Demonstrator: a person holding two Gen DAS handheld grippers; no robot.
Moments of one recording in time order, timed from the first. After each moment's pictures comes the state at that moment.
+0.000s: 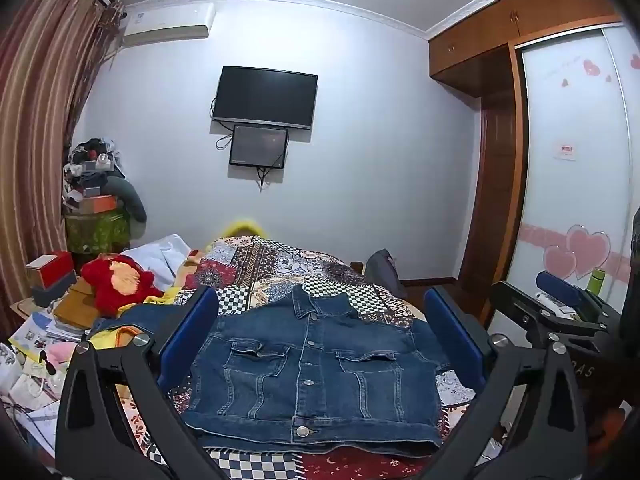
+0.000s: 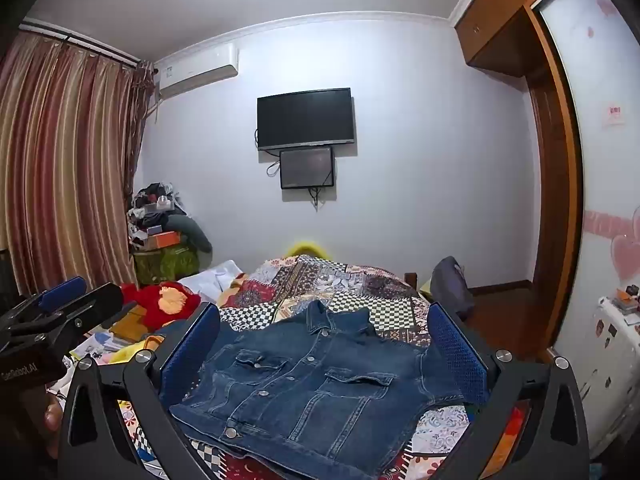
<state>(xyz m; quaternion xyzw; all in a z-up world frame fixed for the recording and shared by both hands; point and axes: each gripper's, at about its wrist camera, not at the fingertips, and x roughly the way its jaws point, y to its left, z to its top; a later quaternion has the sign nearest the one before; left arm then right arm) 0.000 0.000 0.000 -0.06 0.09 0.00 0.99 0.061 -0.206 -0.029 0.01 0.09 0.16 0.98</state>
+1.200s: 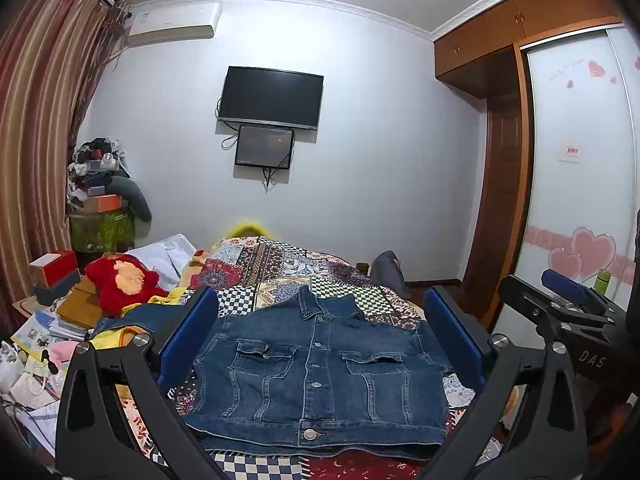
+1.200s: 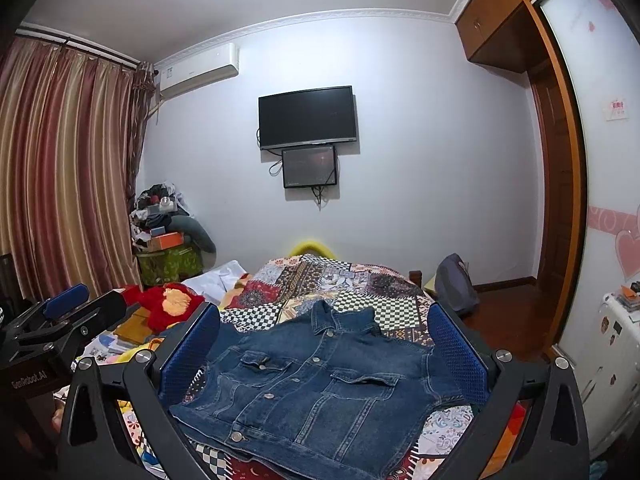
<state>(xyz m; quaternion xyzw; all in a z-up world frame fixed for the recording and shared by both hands) 0.005 0.009 -0.005 -0.06 0.08 0.02 0.99 0.066 -0.197 -0.032 0.01 0.09 0.16 0.98</state>
